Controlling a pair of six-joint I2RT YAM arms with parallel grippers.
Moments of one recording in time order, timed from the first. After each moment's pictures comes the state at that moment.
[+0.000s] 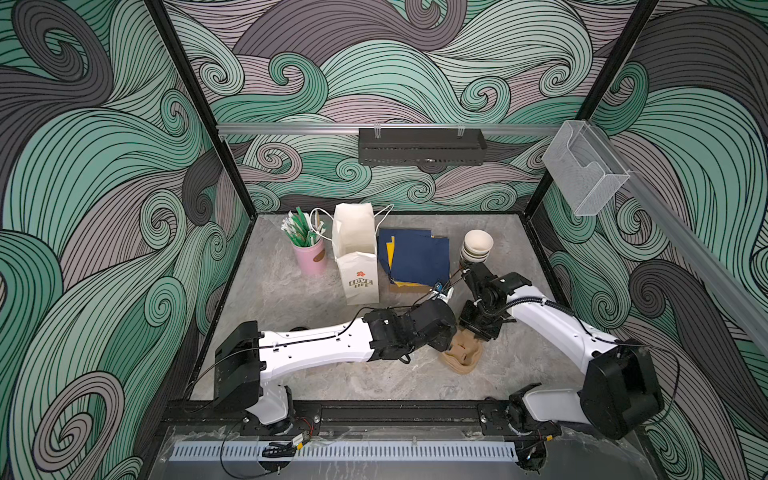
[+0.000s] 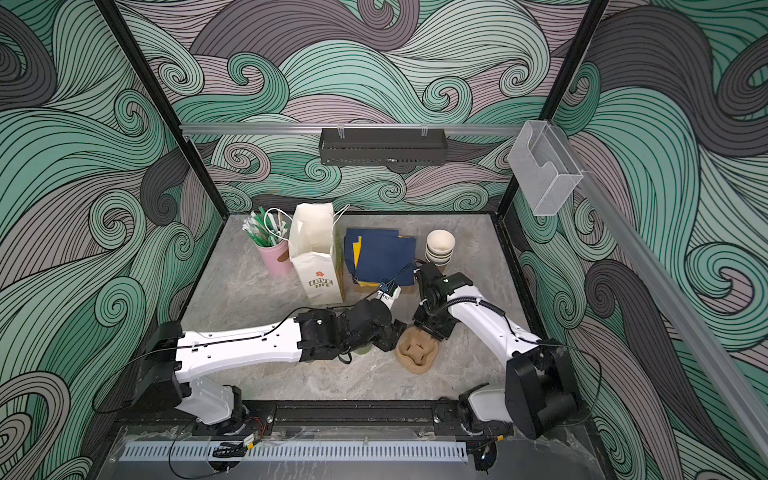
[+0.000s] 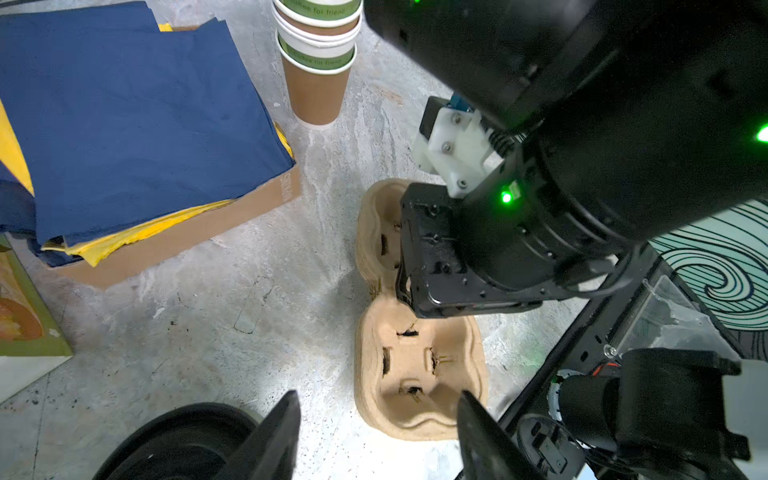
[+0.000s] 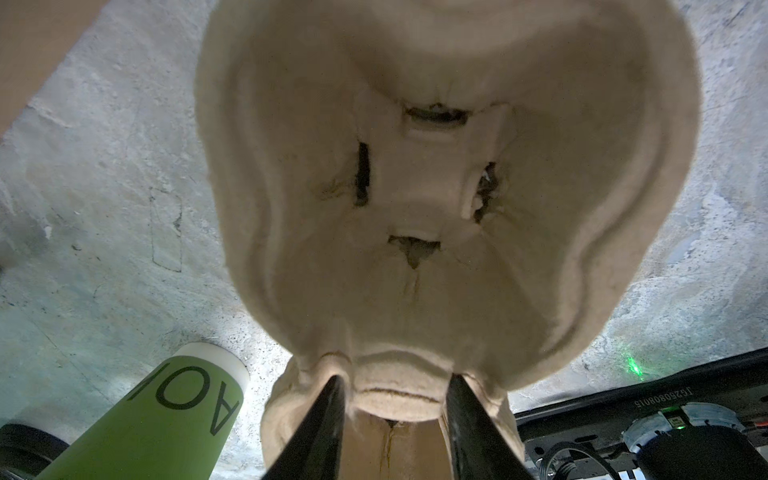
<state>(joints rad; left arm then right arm) -1.26 1.55 1.25 -0.42 -0.33 -0.57 0.42 1.37 0.95 -1.09 -0.08 0.94</state>
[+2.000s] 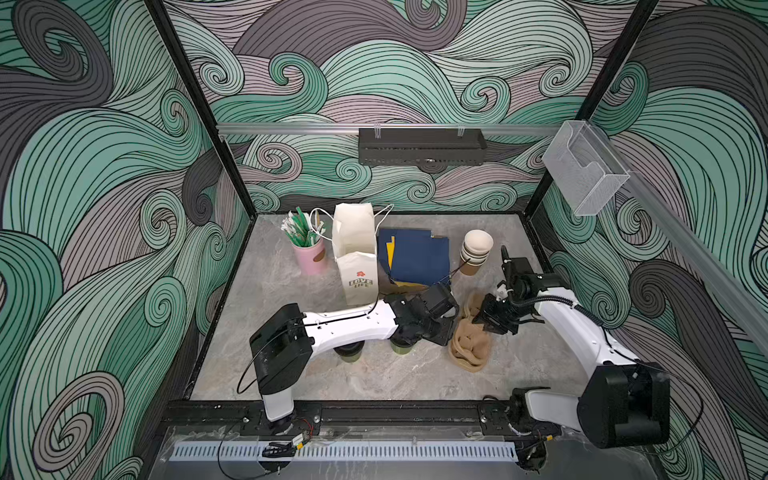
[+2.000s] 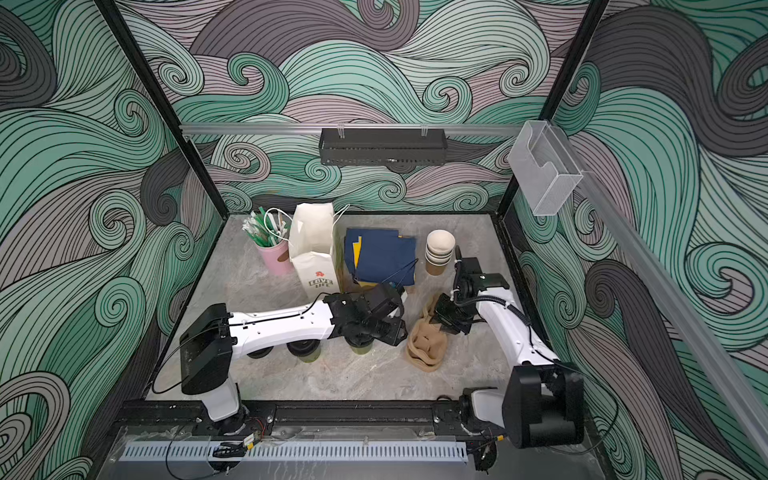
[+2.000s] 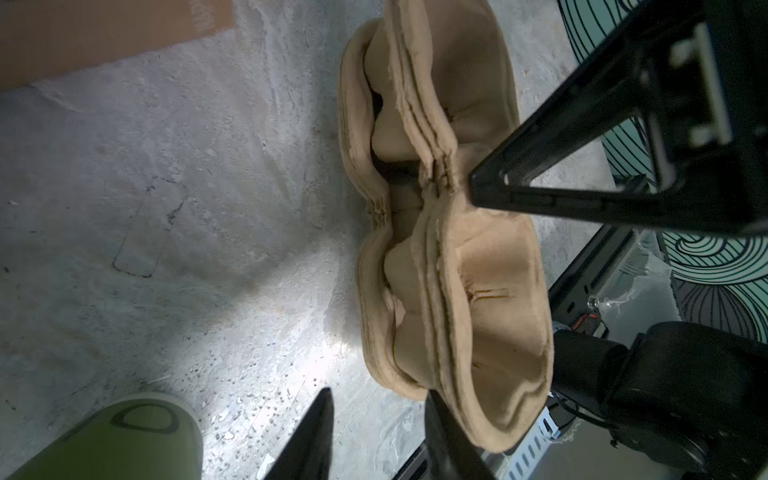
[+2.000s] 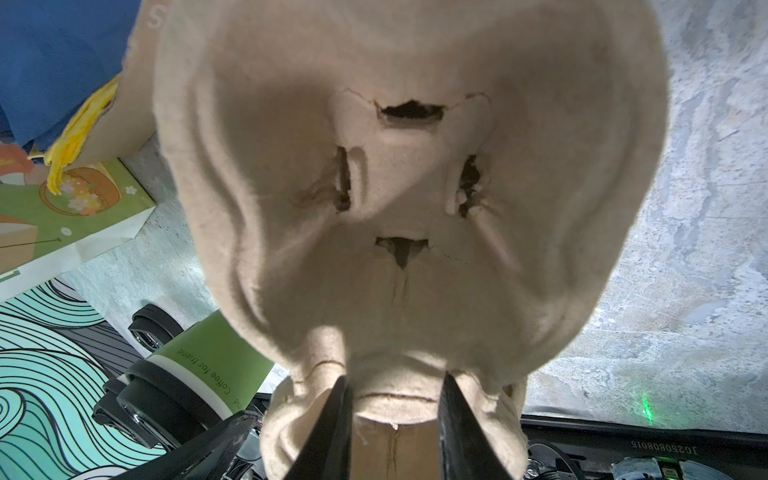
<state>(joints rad) -1.12 1.78 1.34 -0.49 0.10 -0.66 0.08 1.28 0.93 -1.10 -0.38 0.53</state>
